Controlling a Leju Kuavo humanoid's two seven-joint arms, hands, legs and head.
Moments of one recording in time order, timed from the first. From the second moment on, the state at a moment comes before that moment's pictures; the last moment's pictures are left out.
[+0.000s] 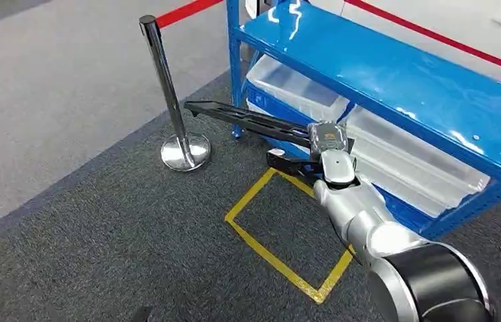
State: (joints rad) left arm -0.25 -0.24 1.49 -0.21 -1.52 0.06 -0.04; right arm -1.05 0.14 0.29 -0.28 1.57 -0.30 0.10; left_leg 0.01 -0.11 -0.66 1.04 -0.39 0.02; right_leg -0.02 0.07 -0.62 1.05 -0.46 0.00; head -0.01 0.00
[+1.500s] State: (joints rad) left arm -0.25 -0.24 1.49 -0.21 -1.52 0.07 -0.04; right arm -1.03 0.08 0.28 -0.28 1.56 -0.33 0.10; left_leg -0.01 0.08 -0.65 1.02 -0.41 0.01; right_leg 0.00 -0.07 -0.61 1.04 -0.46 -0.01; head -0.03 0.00
